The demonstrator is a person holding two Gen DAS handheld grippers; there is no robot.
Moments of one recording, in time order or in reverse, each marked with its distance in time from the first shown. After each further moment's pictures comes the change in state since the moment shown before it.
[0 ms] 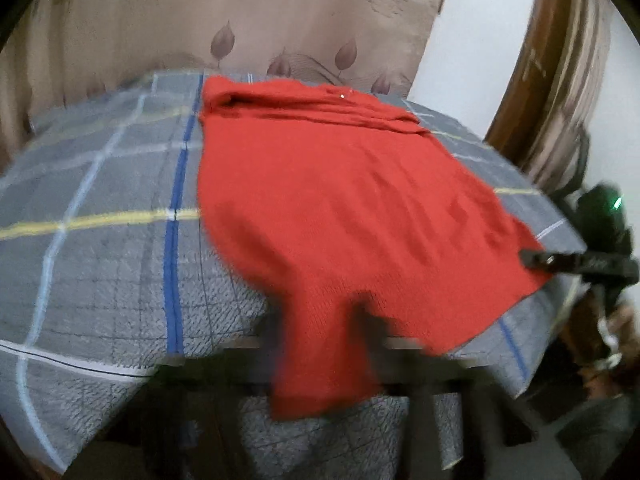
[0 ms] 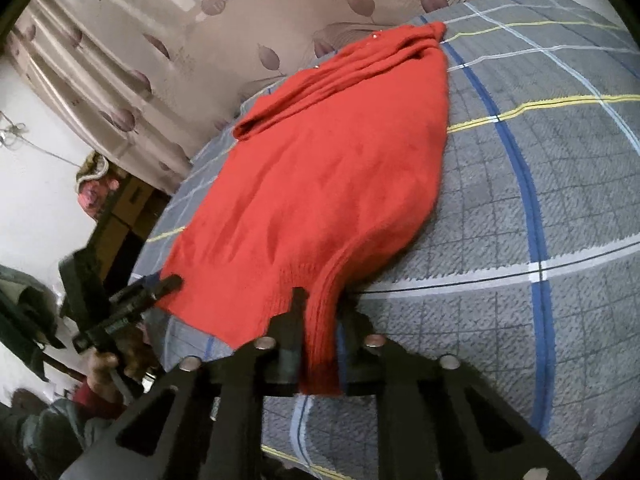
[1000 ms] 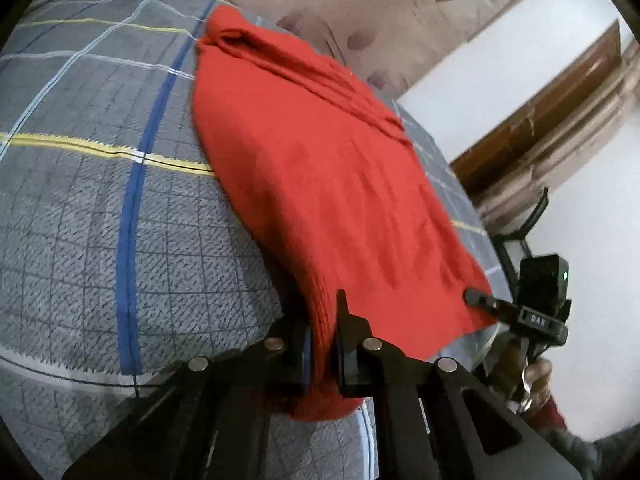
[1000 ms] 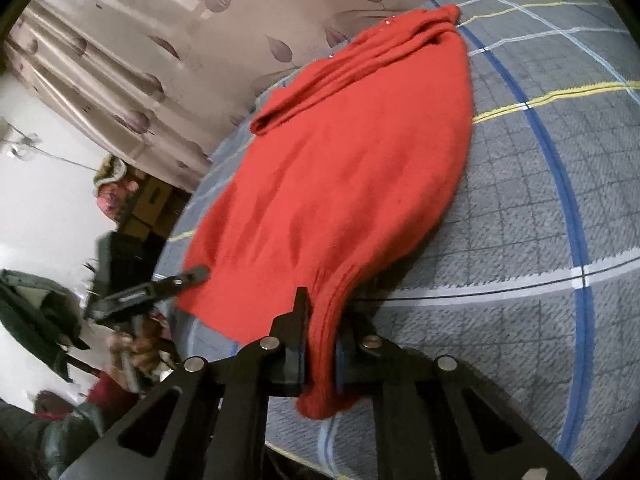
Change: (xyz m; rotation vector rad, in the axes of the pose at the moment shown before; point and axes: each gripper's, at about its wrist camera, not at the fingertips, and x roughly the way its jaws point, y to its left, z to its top) left arm 0.009 0.025 0.013 -0.265 0.095 -0.230; right arm 0.001 0.001 0.004 0.050 0.013 0.127
